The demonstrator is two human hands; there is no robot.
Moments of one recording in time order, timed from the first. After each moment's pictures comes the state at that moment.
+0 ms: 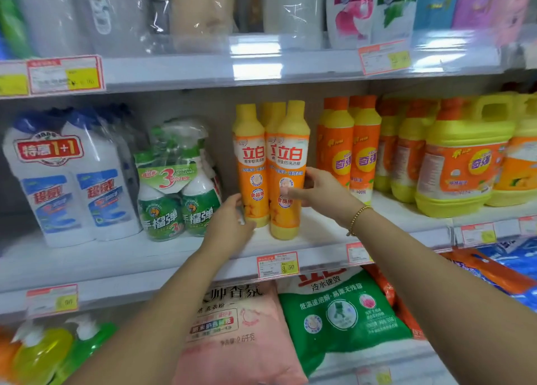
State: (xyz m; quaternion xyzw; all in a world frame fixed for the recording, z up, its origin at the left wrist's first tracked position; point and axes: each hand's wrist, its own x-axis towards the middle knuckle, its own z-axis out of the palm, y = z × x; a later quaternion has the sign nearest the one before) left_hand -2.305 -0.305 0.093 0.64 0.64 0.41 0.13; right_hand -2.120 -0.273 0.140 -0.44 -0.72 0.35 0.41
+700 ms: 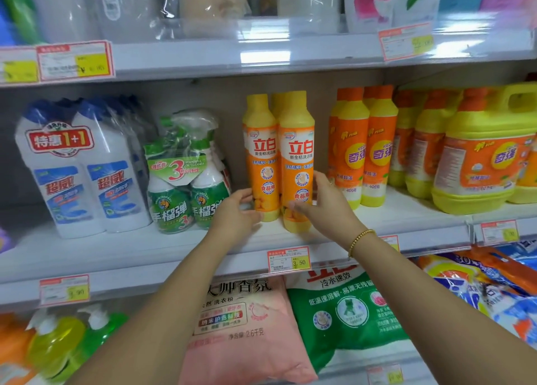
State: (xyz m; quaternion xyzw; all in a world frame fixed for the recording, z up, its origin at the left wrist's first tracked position) left_hand -2.312 -0.299 0.092 0.55 0.58 0.50 0.32; right_hand -2.137 -0.282 0.104 -0.46 -0.73 0.24 0.45
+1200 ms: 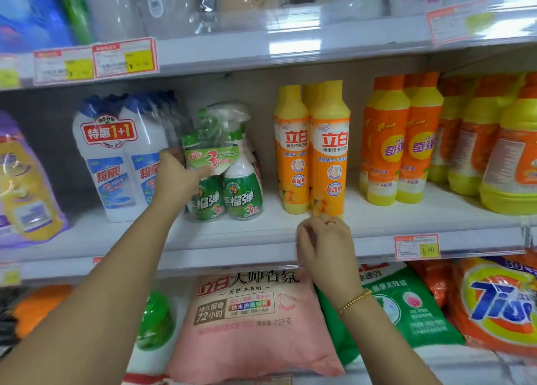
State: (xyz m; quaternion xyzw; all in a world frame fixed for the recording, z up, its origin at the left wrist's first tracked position) left_hand -2.416 -0.328 0.153 0.45 0.66 0.59 0.11; right_hand -2.186 -0.323 0.033 -0.48 -0.74 0.02 0.47
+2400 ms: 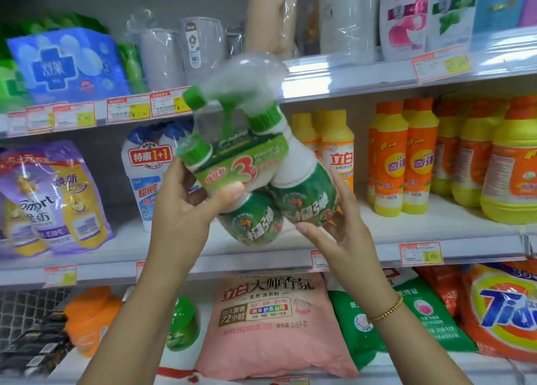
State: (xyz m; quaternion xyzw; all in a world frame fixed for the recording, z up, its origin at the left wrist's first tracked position) left_hand -2.357 -0.472 0.175 0.58 0.41 0.69 0.12; right_hand -2.172 -0.394 0.101 -0.19 -0.70 0.30 0.62
